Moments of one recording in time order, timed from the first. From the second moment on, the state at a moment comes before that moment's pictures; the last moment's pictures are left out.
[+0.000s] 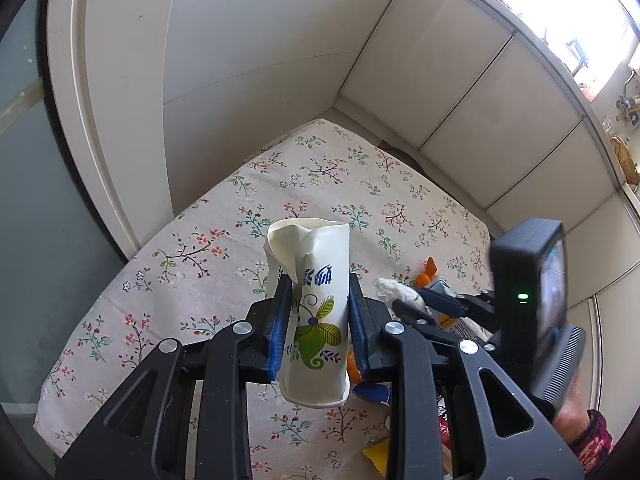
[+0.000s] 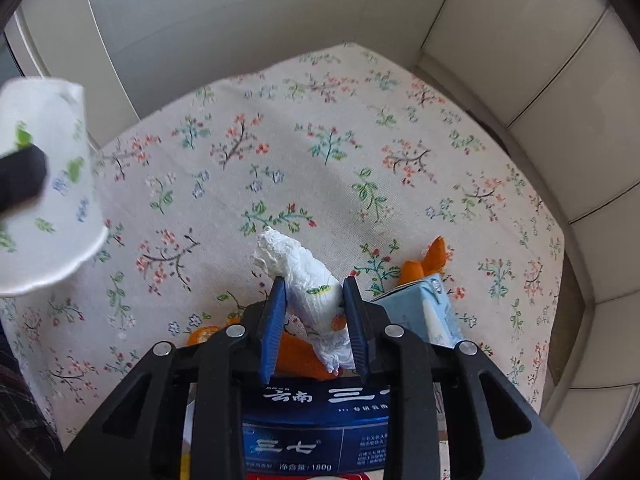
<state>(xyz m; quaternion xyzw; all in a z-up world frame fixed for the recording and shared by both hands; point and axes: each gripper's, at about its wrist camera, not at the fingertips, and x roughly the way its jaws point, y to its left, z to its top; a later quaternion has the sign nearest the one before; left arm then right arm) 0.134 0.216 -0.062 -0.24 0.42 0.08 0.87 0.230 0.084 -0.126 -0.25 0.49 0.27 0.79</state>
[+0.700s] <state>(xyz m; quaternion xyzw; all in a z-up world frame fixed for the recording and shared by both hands) 0.120 0.164 -0.018 -0.23 0.35 0.02 0.91 0.161 -0.031 0.009 -0.08 0.34 0.22 0.91</state>
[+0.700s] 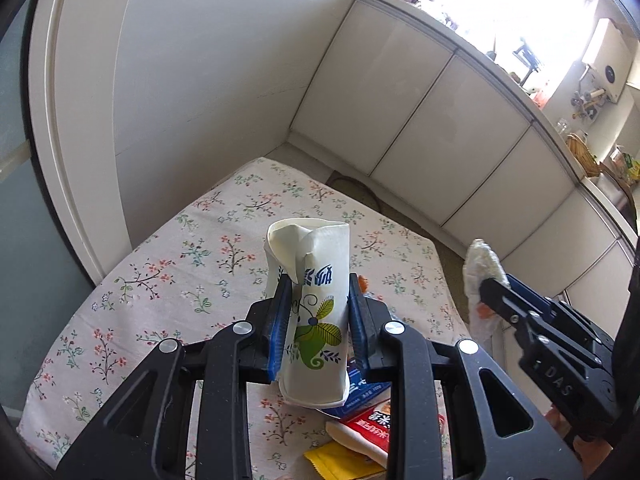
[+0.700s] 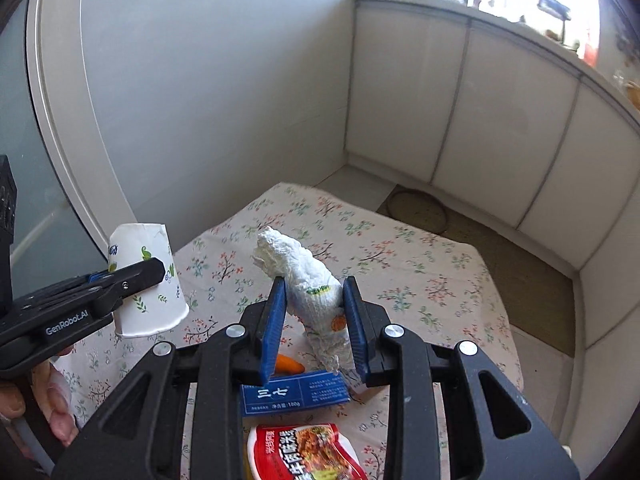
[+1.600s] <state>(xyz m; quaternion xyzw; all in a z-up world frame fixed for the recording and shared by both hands) 0.077 0.002 -0.017 -0.13 0.38 -0.09 0.91 0.033 -0.302 -0.027 0.05 0.31 -0.05 0.95</state>
